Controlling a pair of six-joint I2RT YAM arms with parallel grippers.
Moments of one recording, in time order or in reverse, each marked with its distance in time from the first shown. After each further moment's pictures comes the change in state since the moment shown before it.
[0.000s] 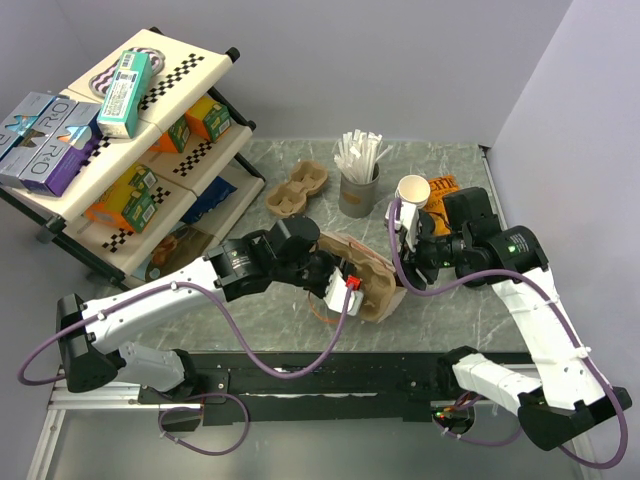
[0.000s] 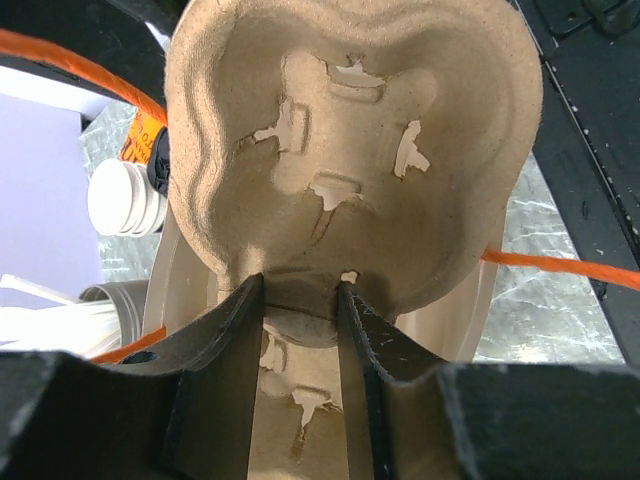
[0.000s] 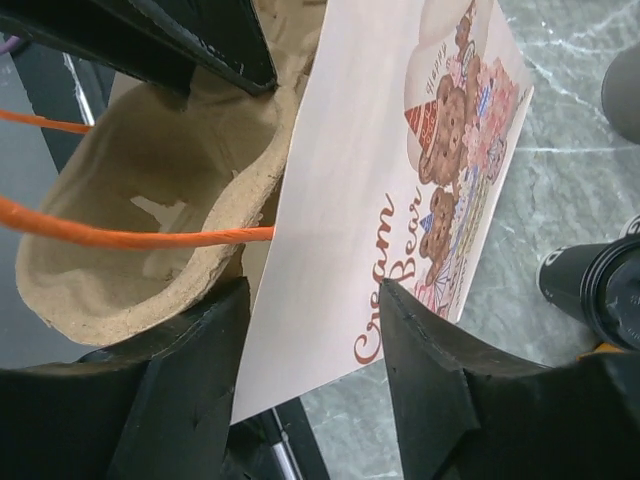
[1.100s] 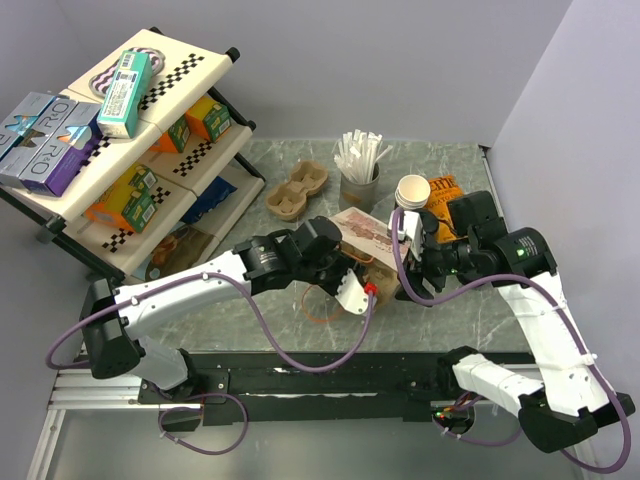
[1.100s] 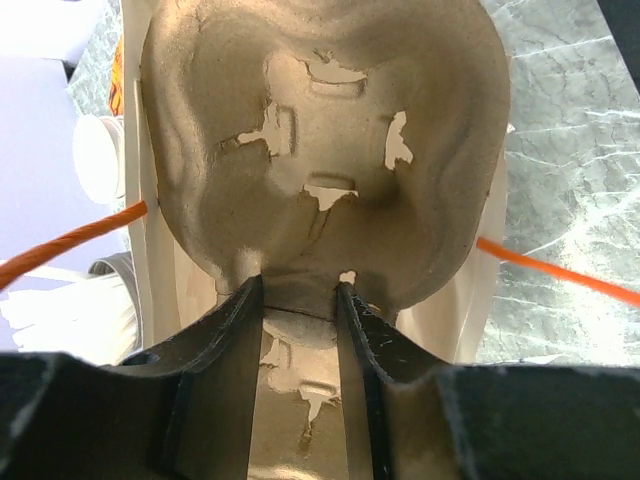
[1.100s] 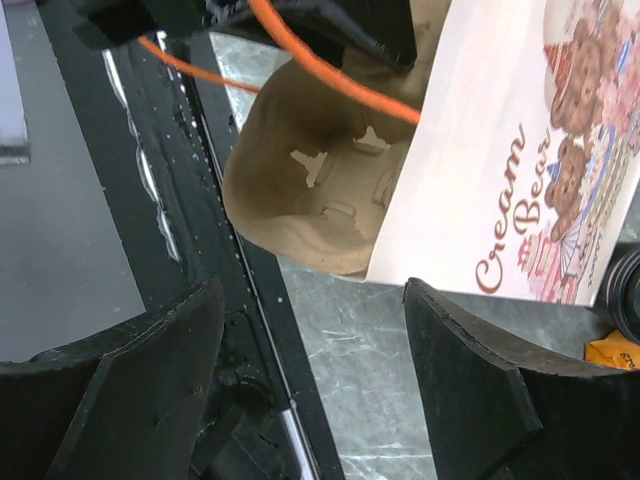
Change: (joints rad) left arm -0.012 0.137 0.045 -0.041 -0.149 0.152; right arm 0.000 -0.012 0.043 -0.131 -0.006 -0.080
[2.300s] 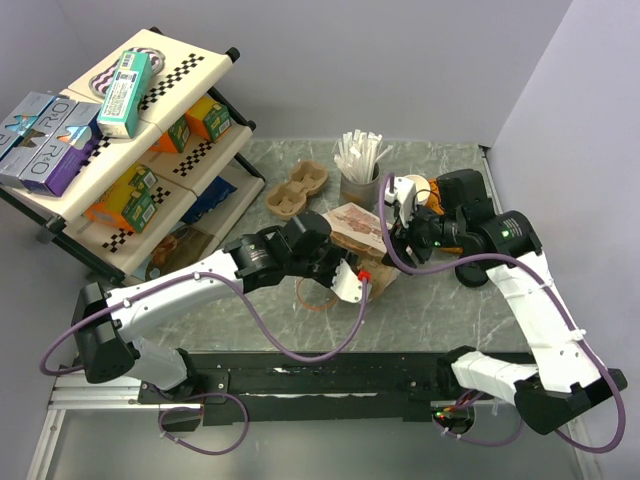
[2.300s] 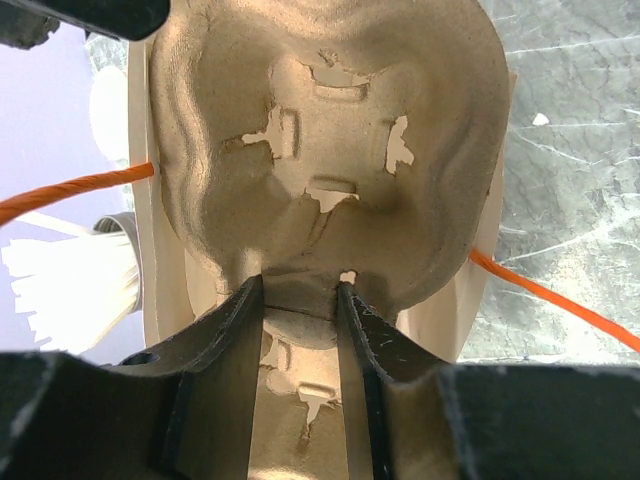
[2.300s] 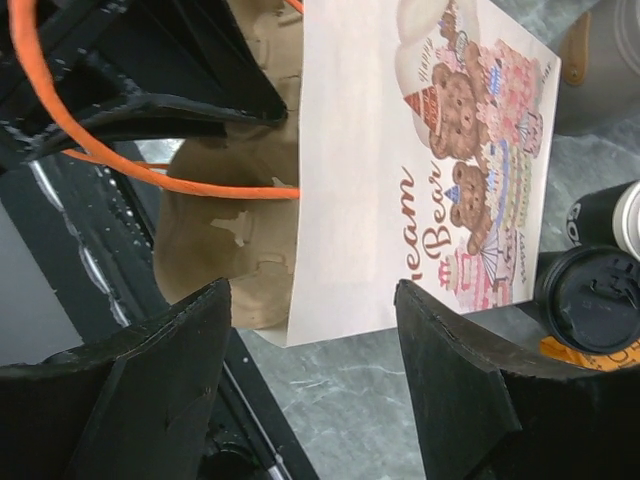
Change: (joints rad) left arm 0.048 -0.041 -0.043 0.055 -0.013 -0.056; right arm 0.027 0.098 0.052 0.225 0.128 0.229
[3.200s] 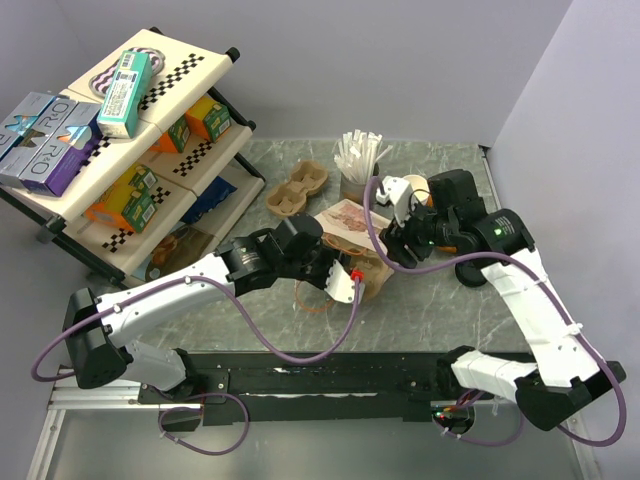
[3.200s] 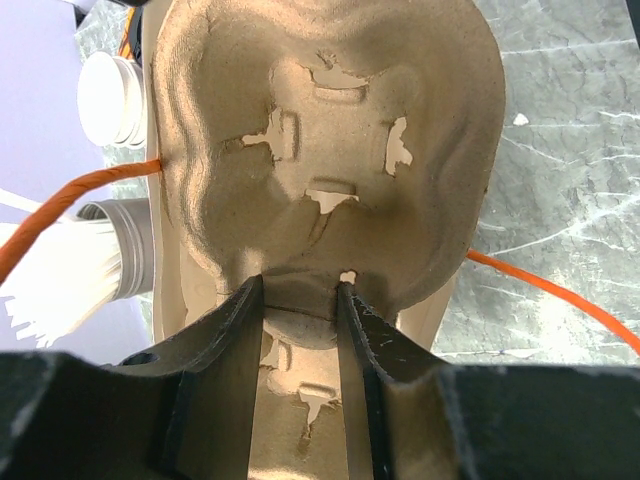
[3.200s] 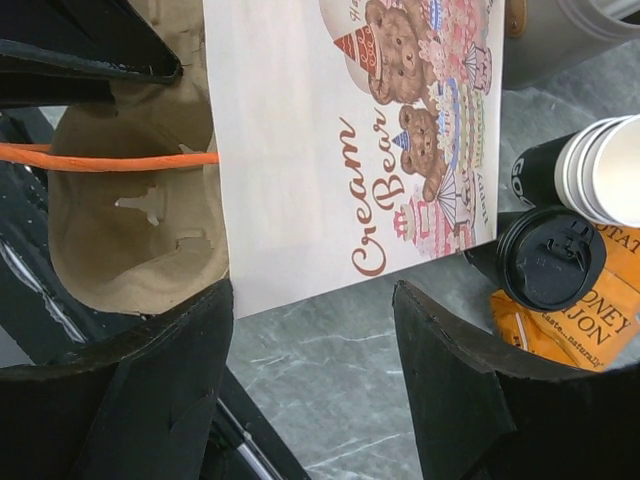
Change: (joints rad) left arm 0.009 -0.051 -0.048 0.004 0.018 -0.036; right arm 0.042 0.019 -0.002 0.006 0.191 -0.006
